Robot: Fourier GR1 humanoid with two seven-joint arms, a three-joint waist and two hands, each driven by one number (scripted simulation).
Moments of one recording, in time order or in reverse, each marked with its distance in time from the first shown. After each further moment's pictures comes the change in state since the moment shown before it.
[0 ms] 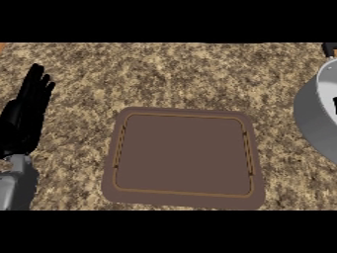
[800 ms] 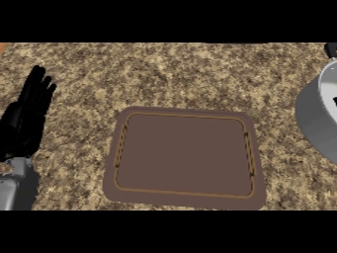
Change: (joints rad) left arm 0.016 -0.017 -0.005 -0.026 -0.011 0.000 0.008; right arm -0.195 -0.157 -0.090 0.818 0.100 -0.255 -0.301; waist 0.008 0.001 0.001
